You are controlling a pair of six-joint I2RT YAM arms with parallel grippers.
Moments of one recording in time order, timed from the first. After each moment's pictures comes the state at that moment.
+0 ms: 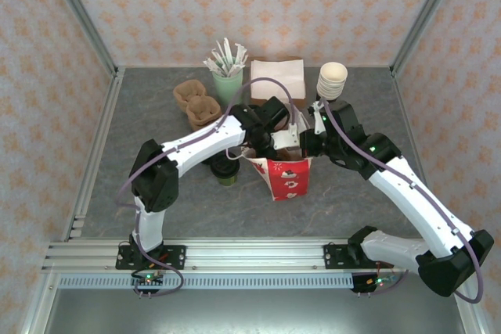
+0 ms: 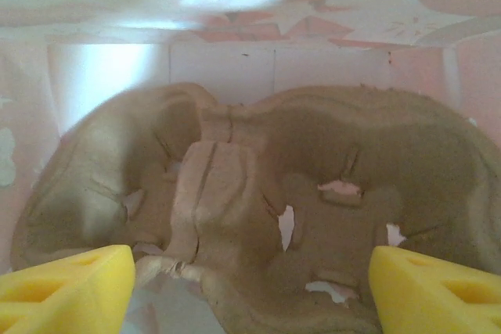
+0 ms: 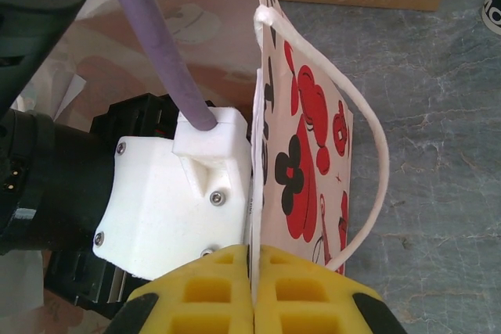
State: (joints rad) left arm -0.78 1.95 1.73 -1.00 0.22 0.47; right arm 0.57 1.09 1.17 -0.85 -0.03 0.36
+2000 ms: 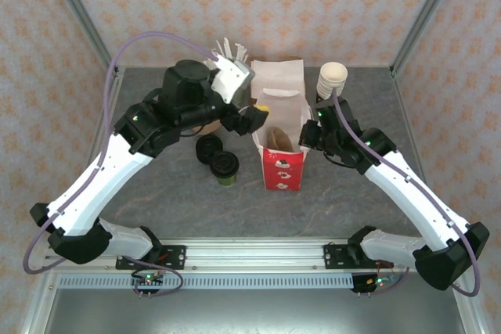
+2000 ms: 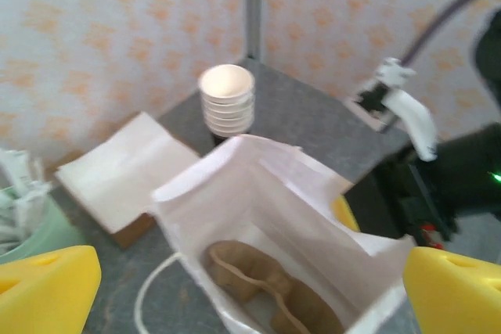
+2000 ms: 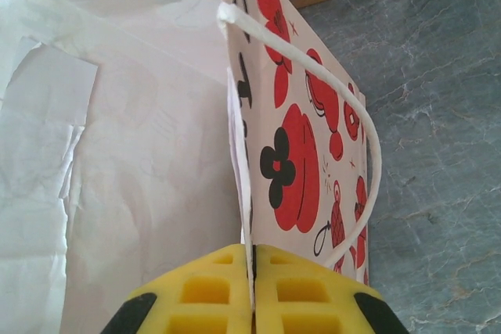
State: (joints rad) left arm -0.70 1.35 1.74 -0.77 0.06 0.02; right arm 0.57 1.13 1.20 -0.85 0.08 0.72
